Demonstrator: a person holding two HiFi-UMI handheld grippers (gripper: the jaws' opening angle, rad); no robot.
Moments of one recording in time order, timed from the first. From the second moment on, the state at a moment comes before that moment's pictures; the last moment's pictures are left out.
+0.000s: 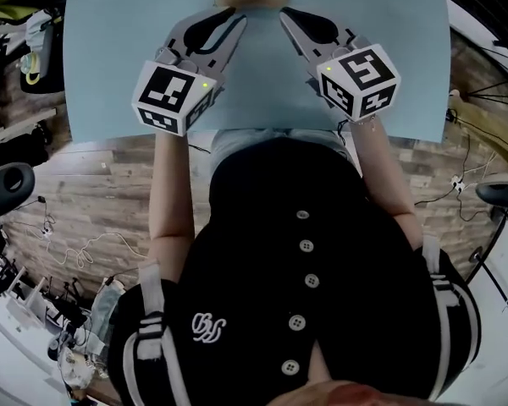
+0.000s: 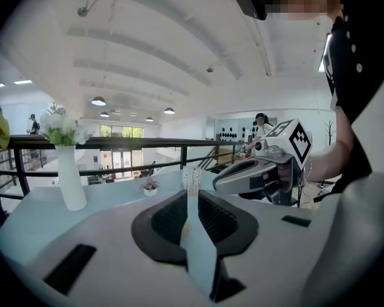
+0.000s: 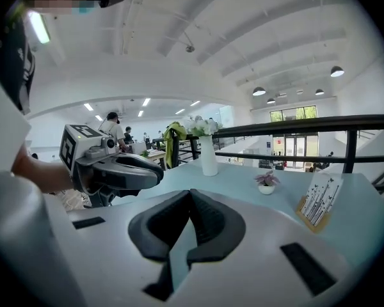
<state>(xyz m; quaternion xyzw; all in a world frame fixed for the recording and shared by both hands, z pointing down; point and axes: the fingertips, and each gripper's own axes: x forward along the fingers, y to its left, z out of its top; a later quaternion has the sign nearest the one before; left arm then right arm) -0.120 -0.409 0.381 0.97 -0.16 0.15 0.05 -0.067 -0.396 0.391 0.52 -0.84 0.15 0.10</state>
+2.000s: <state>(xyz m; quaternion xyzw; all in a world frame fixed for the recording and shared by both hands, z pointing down) -0.125 -0.382 0.426 0.93 -0.25 0.19 0.16 -0.098 -0.378 0.404 0.47 -0.86 0.17 0.09</state>
